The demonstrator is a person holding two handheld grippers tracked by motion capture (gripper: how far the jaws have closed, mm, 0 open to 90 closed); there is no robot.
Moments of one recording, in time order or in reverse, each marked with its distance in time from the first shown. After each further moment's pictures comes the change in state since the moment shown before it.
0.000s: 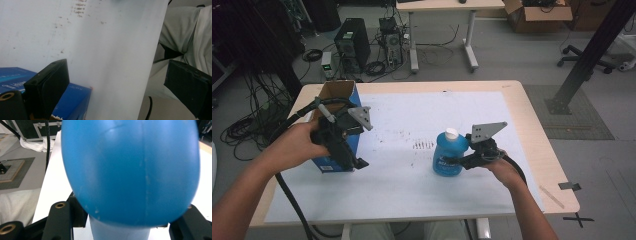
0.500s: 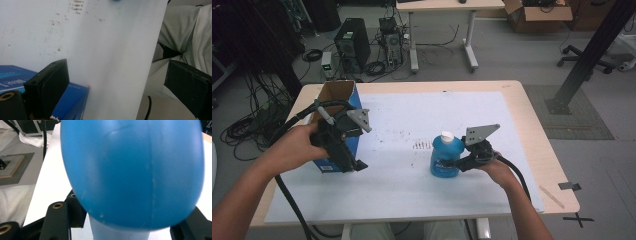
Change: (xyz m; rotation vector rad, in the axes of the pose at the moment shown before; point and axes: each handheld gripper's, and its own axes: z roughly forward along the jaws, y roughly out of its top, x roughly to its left) left arm 0.000 -0.007 0.006 0.005 -0.015 -0.012; right arm -0.003 -0.010 0.017 0.032 0.009 0.004
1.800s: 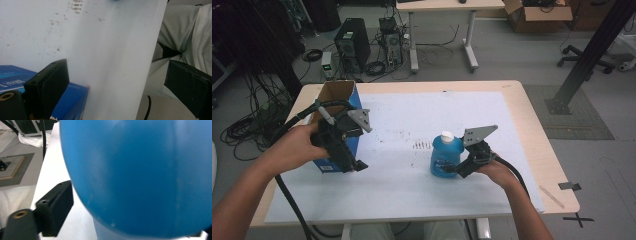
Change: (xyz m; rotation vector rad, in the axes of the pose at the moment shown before) left arm 0.000 0.001 0.001 0.006 -0.006 -0.002; right arm 0.003 0.000 0.004 0.018 -0.003 0.030
